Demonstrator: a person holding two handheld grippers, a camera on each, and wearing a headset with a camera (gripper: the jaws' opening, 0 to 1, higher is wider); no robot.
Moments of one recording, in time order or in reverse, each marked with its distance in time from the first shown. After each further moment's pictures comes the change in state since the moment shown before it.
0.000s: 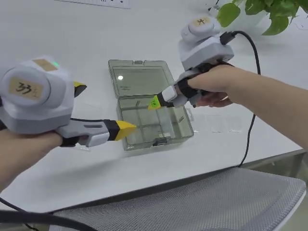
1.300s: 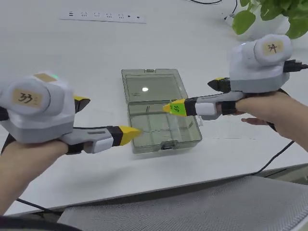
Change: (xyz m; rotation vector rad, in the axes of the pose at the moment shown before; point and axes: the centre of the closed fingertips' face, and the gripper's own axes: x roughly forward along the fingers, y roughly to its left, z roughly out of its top) left arm -0.016 -0.009 -0.005 -0.096 0.009 0.128; right arm -0.072 -0.011 0.012 -0.272 -0.516 0.027
